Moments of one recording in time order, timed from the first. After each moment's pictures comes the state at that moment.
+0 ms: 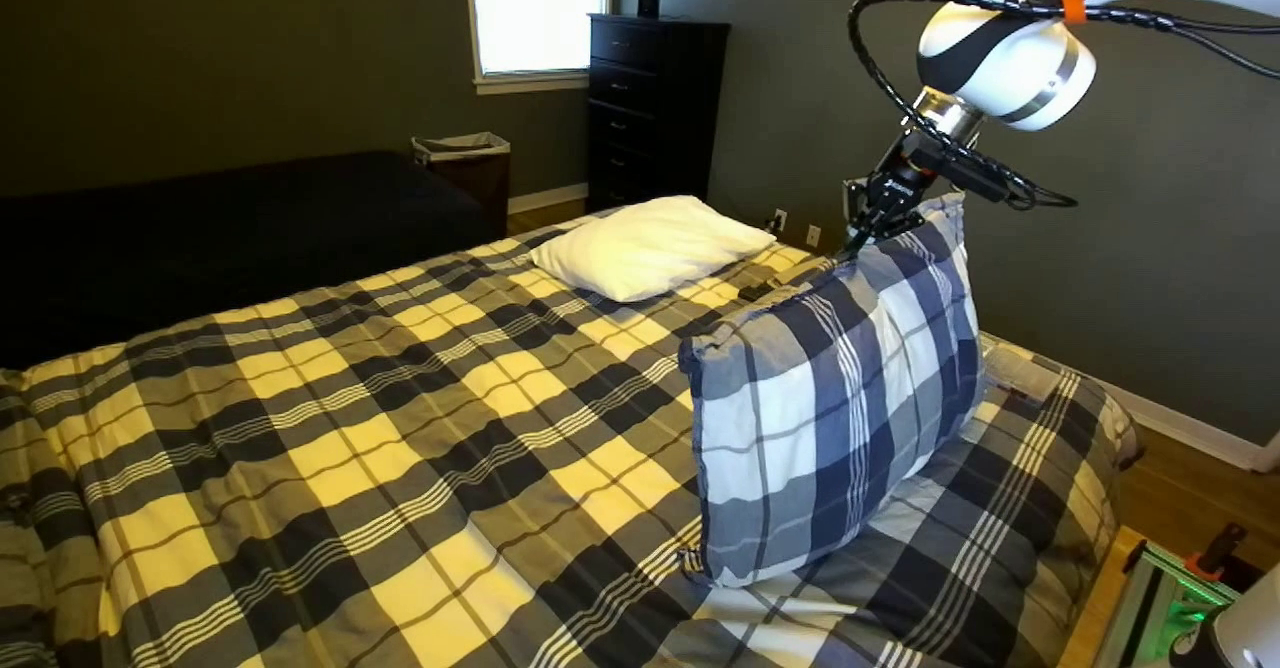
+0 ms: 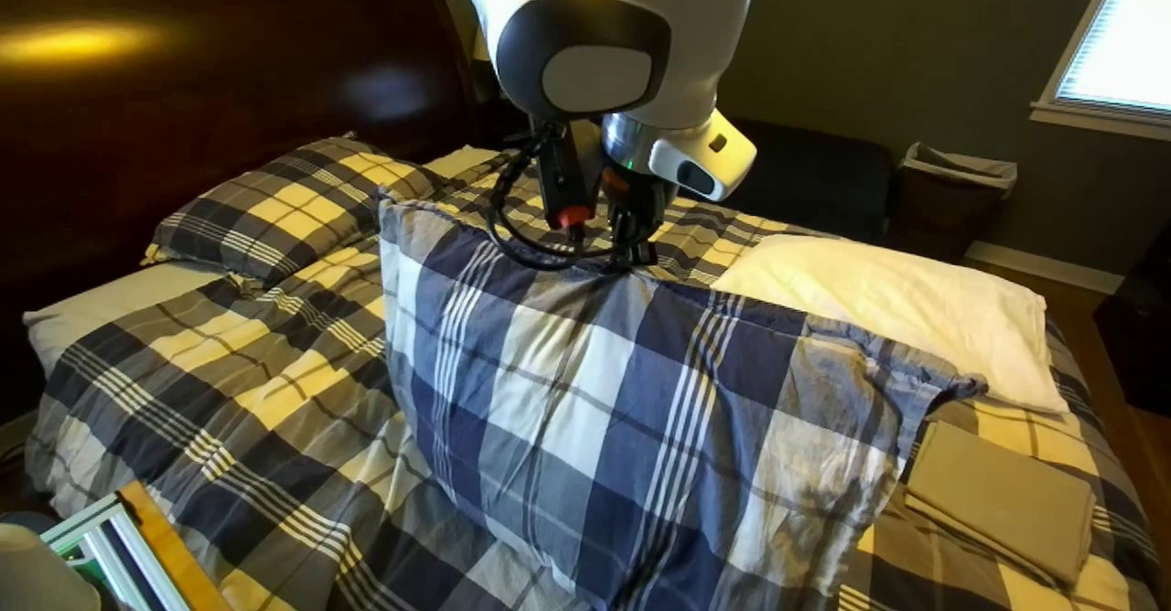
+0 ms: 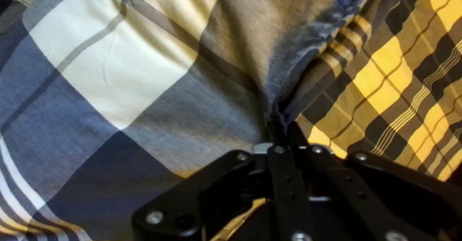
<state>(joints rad) -0.21 -0.06 -0.19 -2.19 0.41 2.23 0.11</state>
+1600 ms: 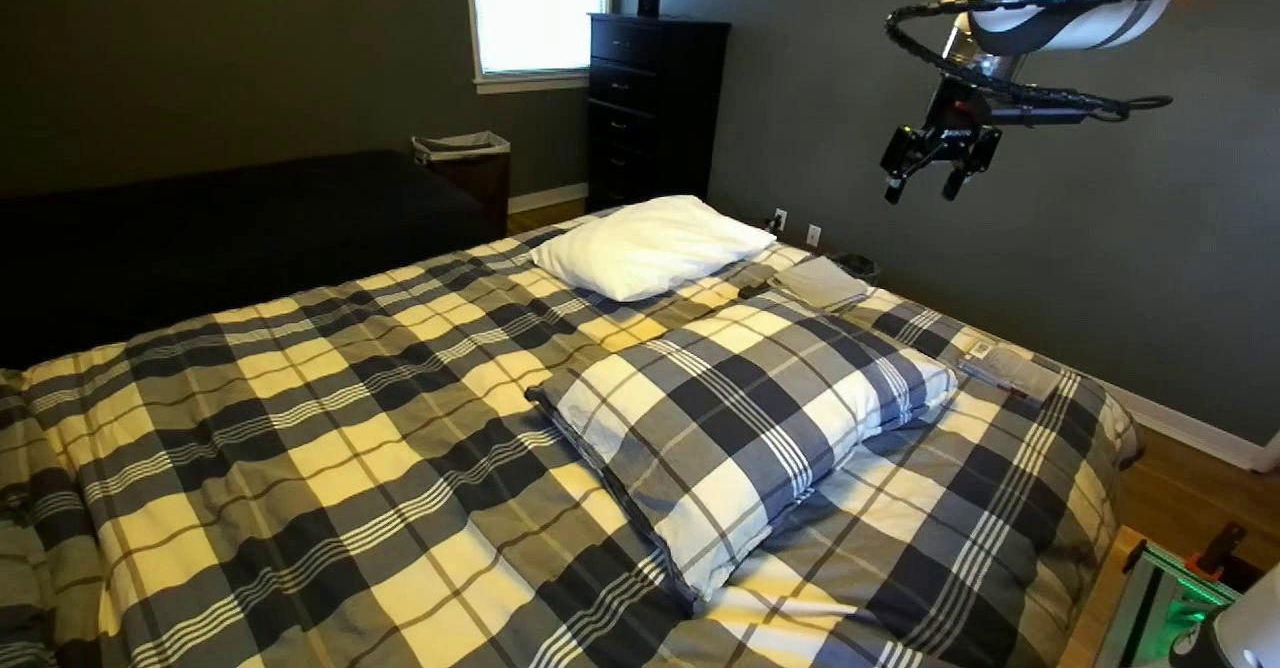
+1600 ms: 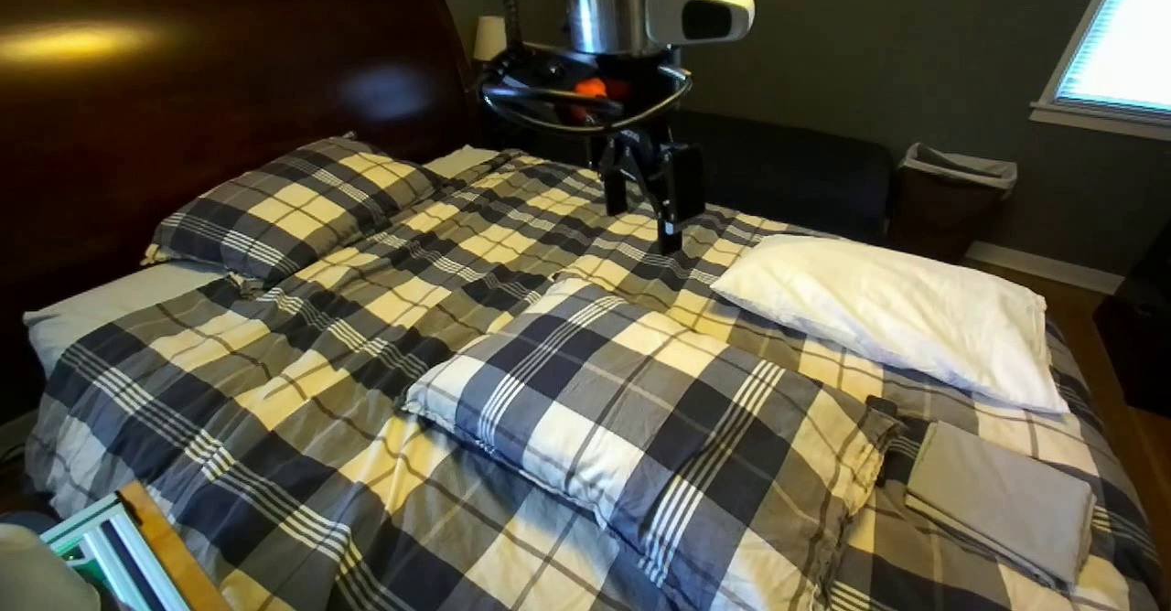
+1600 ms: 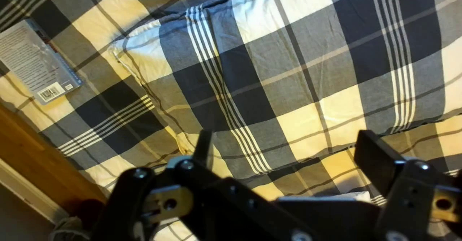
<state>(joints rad) -0.20 -0.25 -0.17 -2.18 -0.11 2.11 0.12</state>
